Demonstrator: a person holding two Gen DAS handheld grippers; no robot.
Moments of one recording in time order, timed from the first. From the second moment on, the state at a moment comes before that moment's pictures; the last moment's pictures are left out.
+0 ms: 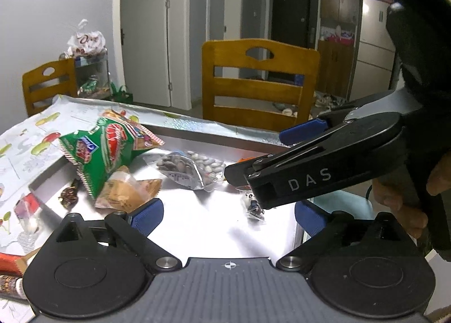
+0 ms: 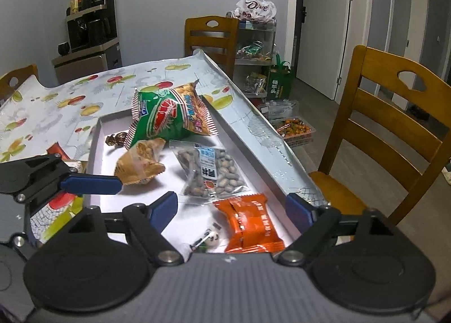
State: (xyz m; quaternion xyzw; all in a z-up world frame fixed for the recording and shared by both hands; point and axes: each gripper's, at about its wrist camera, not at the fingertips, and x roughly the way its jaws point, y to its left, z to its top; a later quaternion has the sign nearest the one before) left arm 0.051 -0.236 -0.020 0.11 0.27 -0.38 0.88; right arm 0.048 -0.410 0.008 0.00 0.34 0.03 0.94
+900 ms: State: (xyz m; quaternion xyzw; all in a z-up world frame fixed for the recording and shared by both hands) left arm 0.037 -0.073 0.007 0.05 0.23 -0.23 0.94; right arm 0.054 -0.321 0.032 0.00 0.33 0.11 0.94
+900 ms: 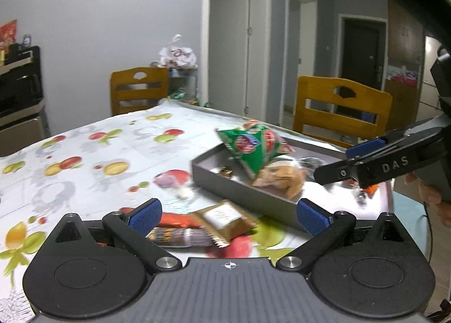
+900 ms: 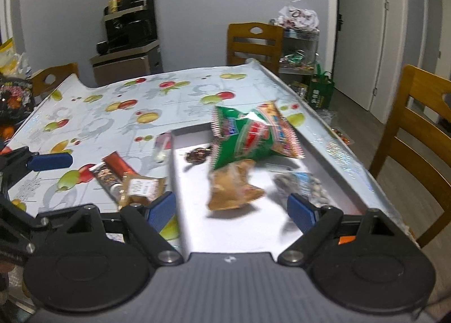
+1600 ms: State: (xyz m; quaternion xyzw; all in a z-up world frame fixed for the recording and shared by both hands) left arm 0.107 -0.047 -0.036 0.02 0.29 -0.07 0.96; right arm 0.061 -0.233 0.005 -0.08 0.35 0.18 0.92
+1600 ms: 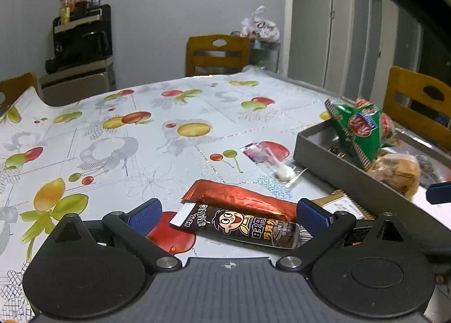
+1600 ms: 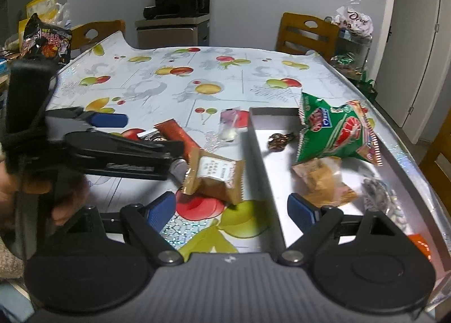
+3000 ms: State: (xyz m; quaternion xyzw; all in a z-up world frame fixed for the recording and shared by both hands) left arm 0.096 -0.002 -0.045 -0.04 0.33 -0.06 0.94; right arm 0.088 -0.194 -0.011 -0.09 0.34 0.19 0.92
